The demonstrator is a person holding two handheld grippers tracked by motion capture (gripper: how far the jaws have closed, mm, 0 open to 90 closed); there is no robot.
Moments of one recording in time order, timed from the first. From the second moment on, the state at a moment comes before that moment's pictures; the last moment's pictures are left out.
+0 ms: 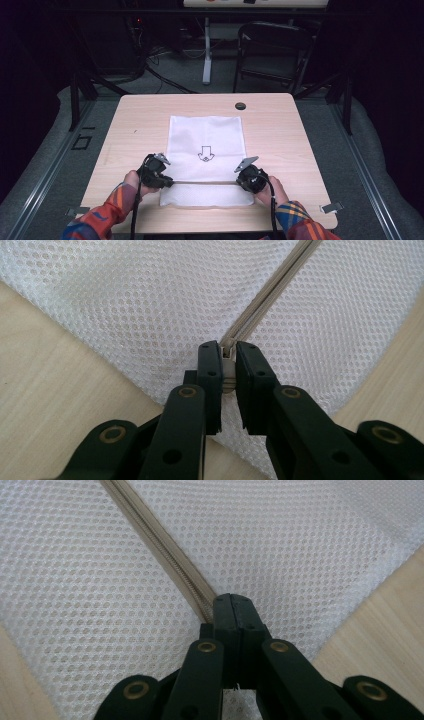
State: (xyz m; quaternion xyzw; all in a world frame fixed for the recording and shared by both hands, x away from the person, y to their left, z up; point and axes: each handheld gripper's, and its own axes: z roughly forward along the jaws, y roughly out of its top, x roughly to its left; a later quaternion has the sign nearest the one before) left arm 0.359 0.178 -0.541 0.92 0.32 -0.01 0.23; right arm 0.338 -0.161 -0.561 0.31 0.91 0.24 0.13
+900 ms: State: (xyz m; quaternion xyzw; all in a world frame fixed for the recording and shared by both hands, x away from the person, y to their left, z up) left arm 0.355 0.219 -0.539 0.90 0.37 -0.01 0.24; right arm 0.338 -0.161 -0.561 0.31 0.91 0.24 0.13
